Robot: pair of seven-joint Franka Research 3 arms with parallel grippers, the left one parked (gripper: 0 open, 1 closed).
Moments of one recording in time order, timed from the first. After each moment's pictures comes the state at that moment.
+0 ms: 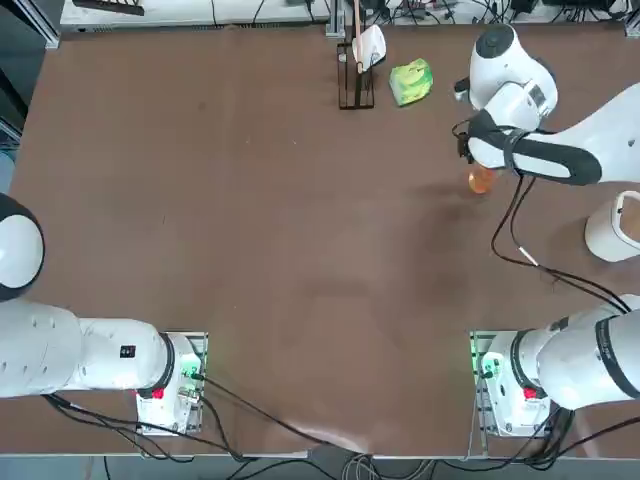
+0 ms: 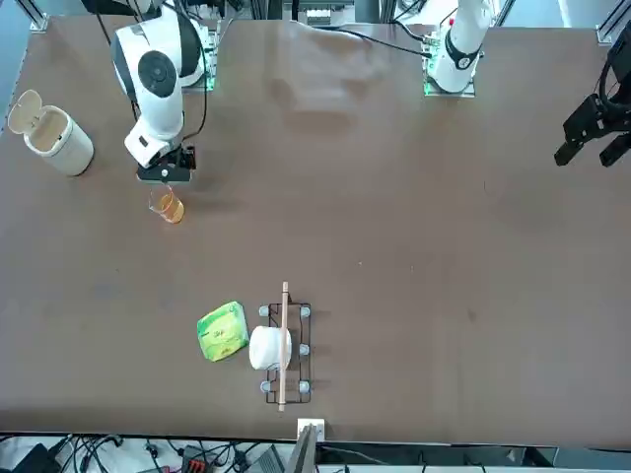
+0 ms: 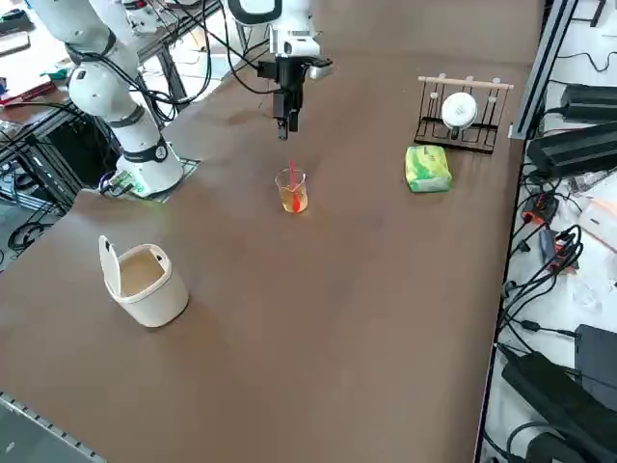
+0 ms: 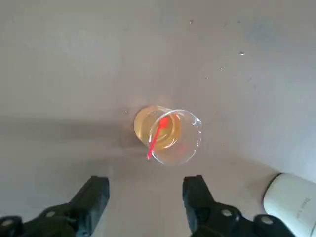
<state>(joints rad) 0.43 -0.09 -0.05 -2.39 -0.44 2.13 0.49</state>
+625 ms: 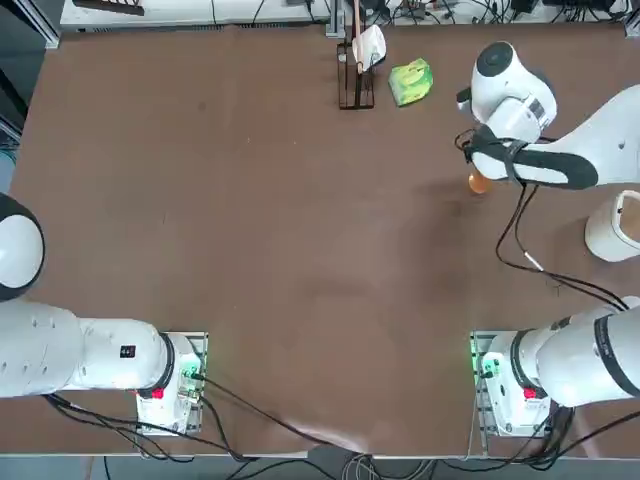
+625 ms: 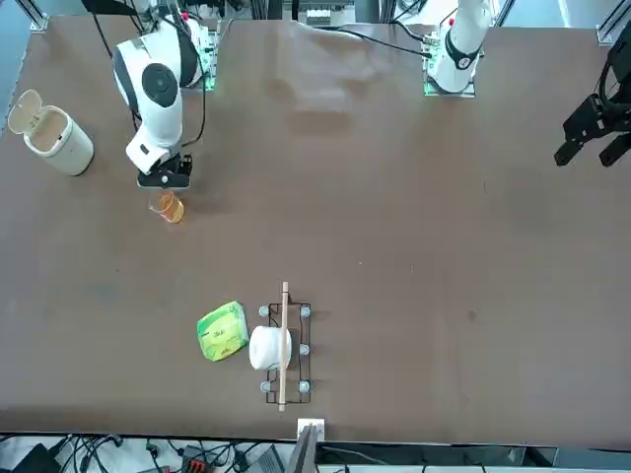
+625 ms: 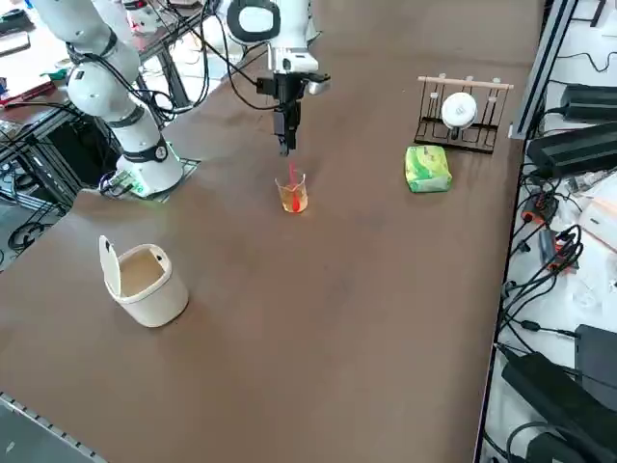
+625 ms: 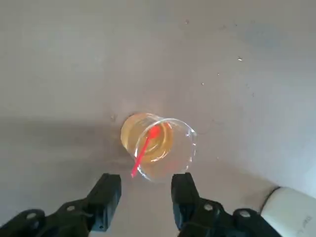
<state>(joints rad) 0.37 -0.05 -0.06 -2.44 -0.51 2.24 0.50</state>
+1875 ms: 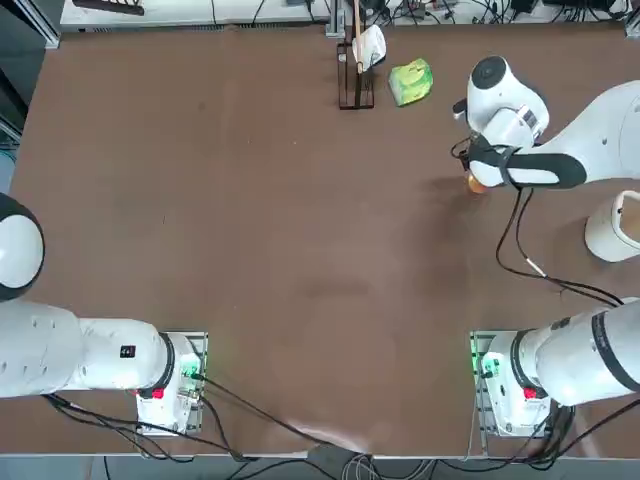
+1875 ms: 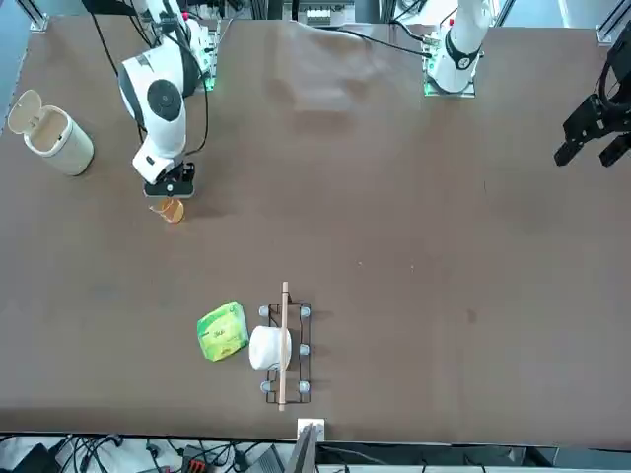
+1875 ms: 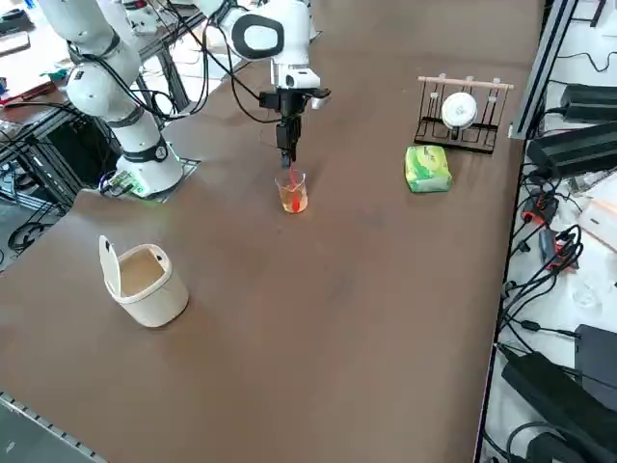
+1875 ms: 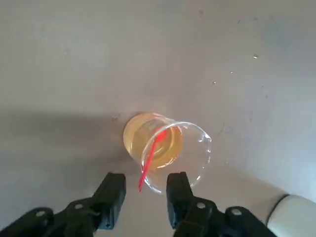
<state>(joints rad) 0.37 0.02 -0.06 -2.44 -0.53 2.29 0.50</state>
